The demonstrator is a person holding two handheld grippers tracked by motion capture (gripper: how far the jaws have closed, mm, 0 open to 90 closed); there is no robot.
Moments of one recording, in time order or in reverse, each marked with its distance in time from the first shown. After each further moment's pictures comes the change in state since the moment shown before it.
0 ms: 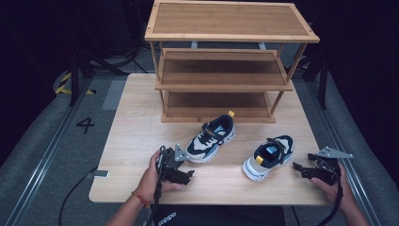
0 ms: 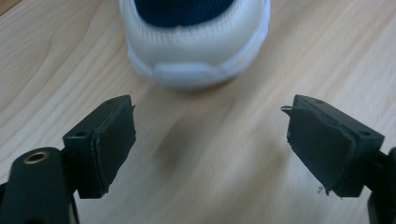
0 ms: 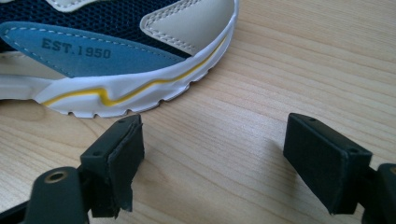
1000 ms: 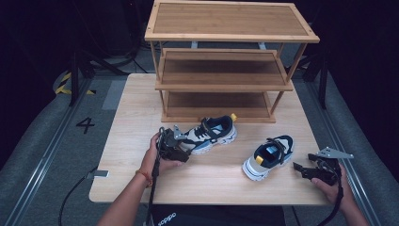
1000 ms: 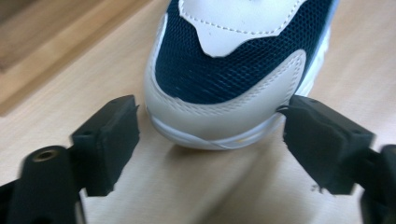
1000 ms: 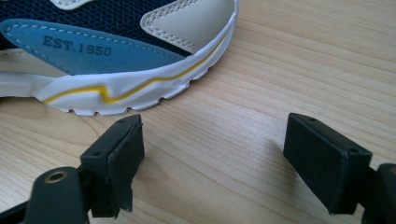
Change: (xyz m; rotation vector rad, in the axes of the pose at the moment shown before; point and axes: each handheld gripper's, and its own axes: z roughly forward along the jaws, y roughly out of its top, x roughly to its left) left arm 0.053 0.024 0.018 -0.017 0.073 -0.017; right arm -0.001 -0.001 -0.001 -0.002 0.004 -0.005
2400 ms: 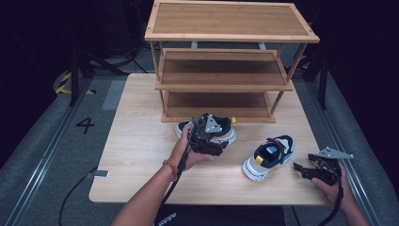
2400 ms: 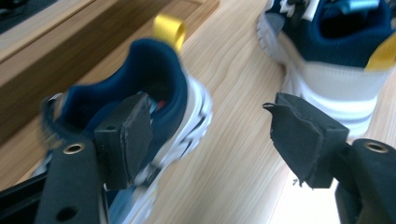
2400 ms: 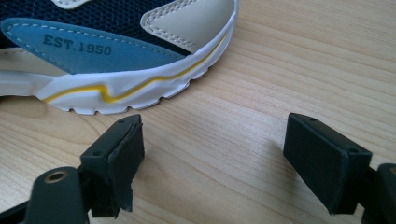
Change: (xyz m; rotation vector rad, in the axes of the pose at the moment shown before) left arm -0.074 0.100 -0.013 -0.189 -0.172 0.118; right arm 0.000 0.000 0.000 0.000 0.002 0.000
